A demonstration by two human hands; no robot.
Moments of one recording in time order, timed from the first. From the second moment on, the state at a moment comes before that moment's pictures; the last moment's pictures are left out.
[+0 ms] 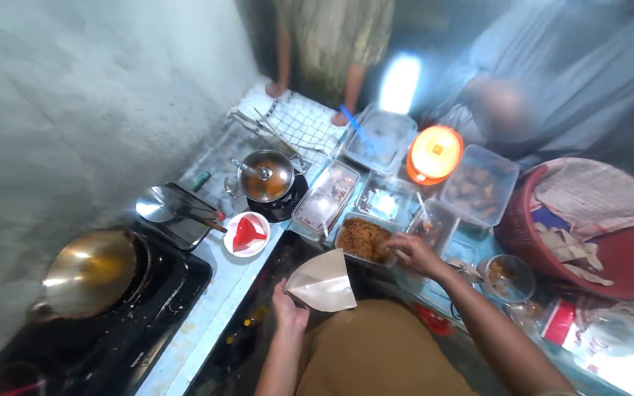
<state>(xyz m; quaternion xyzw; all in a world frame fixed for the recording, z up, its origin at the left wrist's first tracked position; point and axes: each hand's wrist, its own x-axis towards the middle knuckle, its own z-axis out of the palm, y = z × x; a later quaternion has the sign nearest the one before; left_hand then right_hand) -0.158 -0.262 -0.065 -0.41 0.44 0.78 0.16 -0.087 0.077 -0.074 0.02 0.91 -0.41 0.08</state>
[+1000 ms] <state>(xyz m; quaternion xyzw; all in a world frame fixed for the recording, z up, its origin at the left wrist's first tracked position) -0.143 -0.173 -0.097 -0.25 0.59 0.70 0.32 -0.145 0.023 -0.115 0.37 0.79 -0.48 -0.01</state>
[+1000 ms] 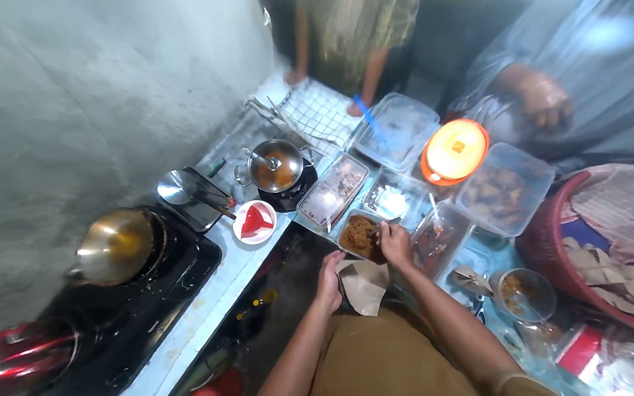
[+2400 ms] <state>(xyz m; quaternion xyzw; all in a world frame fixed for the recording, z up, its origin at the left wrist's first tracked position) -0.194 -0.216 -0.097 -0.18 0.57 0.69 0.41 -0.175 -0.011 -0.129 0.49 0.69 -0.53 0.04</state>
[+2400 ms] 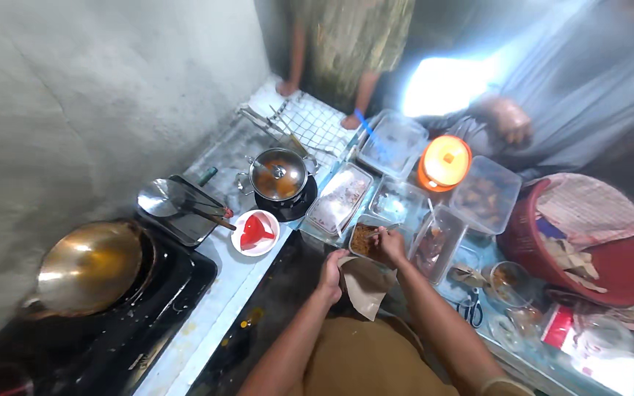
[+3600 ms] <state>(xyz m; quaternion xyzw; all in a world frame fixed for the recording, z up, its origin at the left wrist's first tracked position) -0.243 -0.199 -0.043 -0.16 0.55 0.82 -0.01 -0.123 0.003 -0.045 0.52 0.40 -0.72 -0.25</state>
